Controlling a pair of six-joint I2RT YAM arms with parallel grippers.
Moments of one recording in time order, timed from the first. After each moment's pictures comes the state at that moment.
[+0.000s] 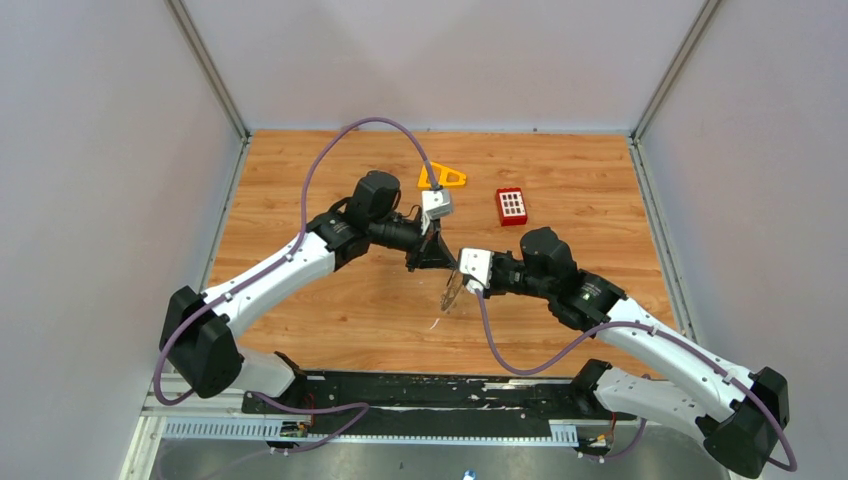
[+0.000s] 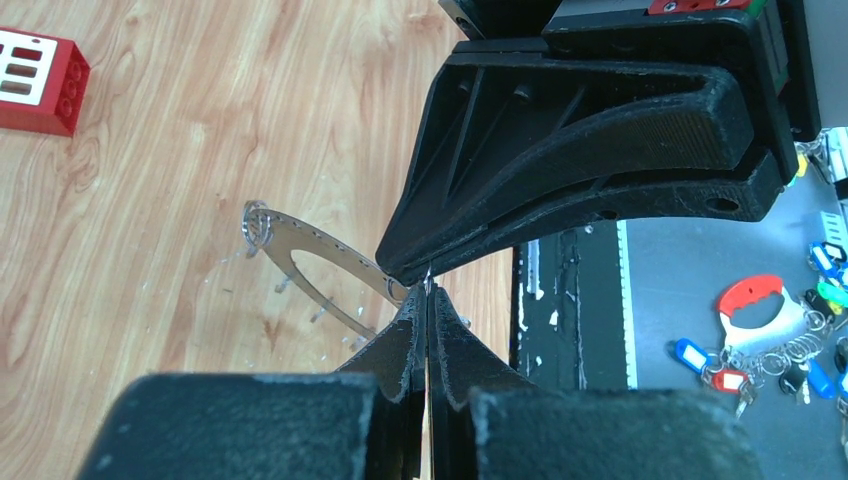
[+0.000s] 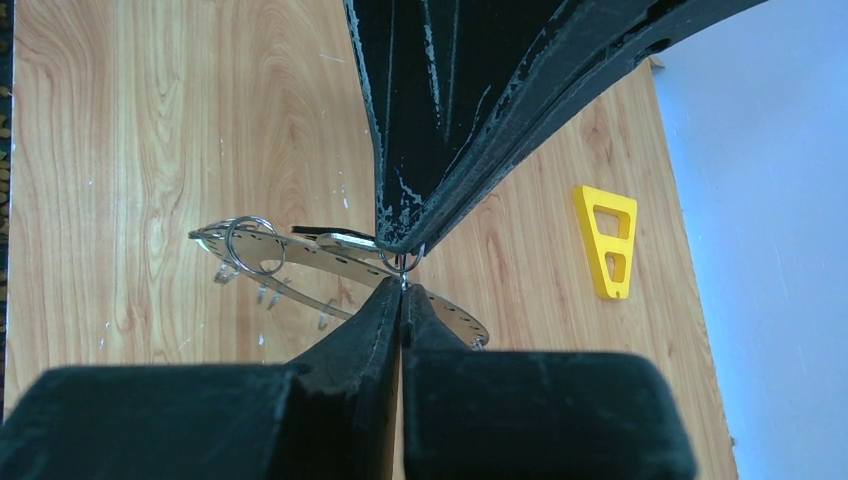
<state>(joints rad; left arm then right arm) -0.70 1.39 1.14 -0.29 0.85 0.10 0.80 0.94 0.77 -0.24 -0.33 -0.71</state>
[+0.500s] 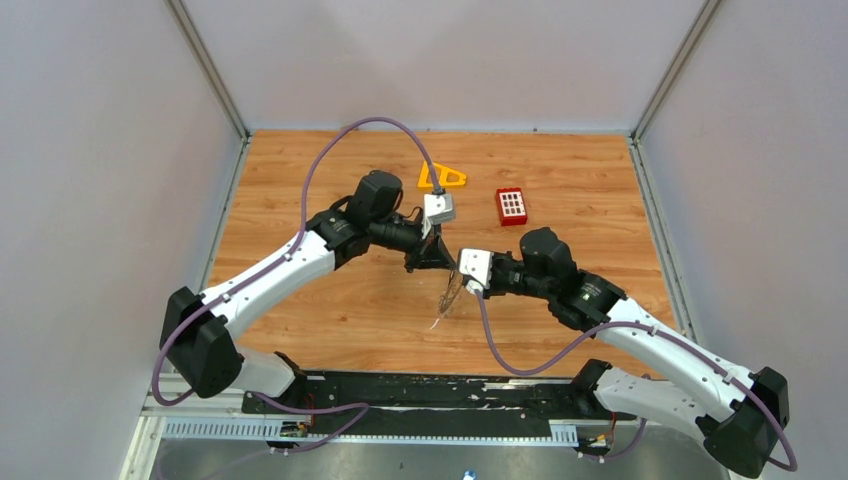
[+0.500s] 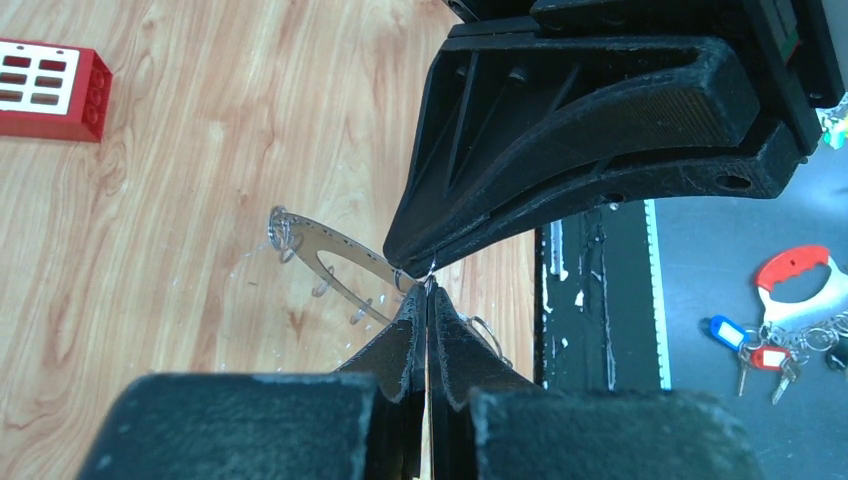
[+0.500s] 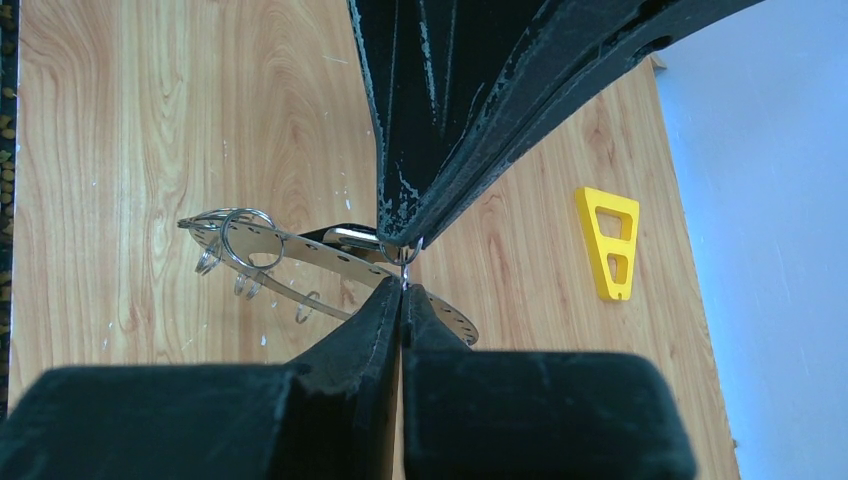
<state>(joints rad) -0.71 1.39 1.17 -0.37 0.82 0.21 0.80 0.94 0.77 -0.24 -0.33 -0.71</state>
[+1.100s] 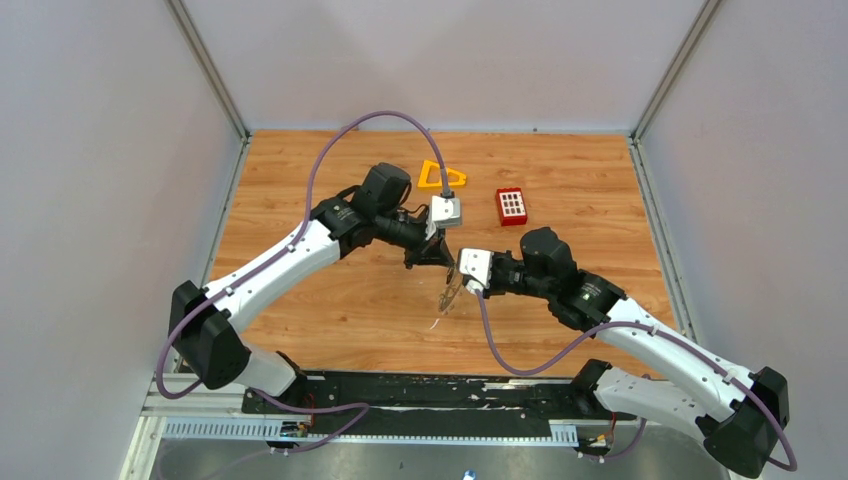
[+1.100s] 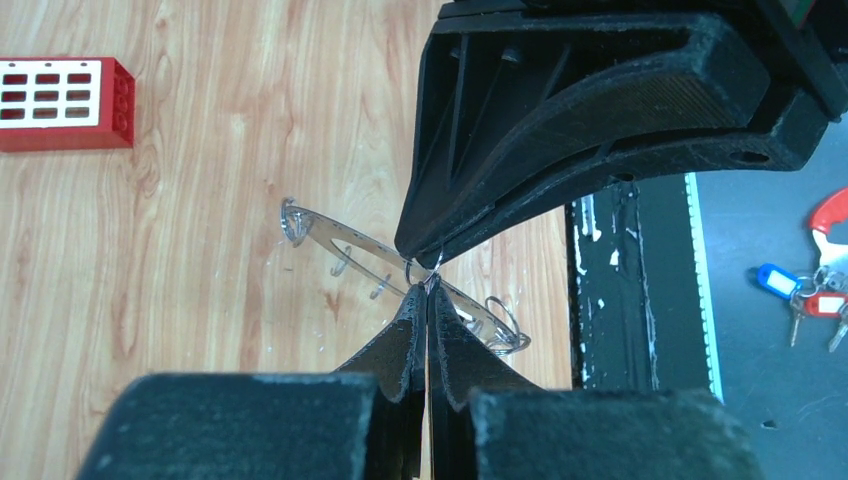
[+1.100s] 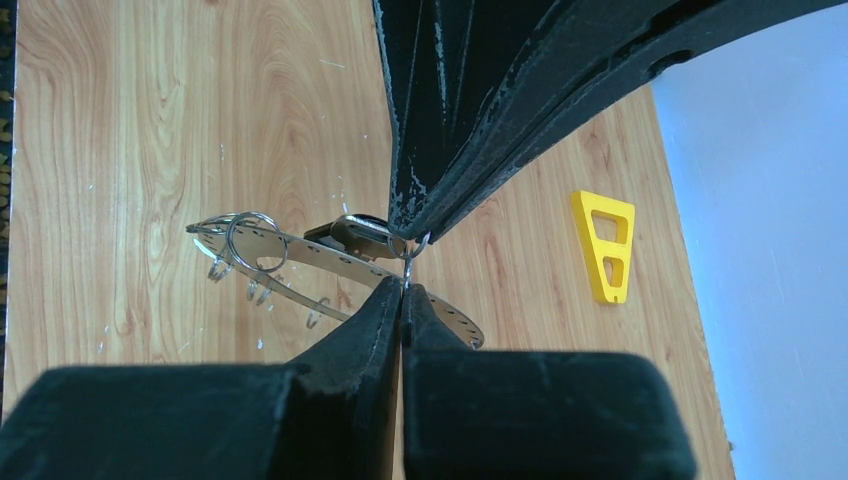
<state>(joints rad) -0.72 1.44 1.30 -0.57 0.78 0.40 0.80 0.94 0.77 -0.23 -0.33 -0.71</state>
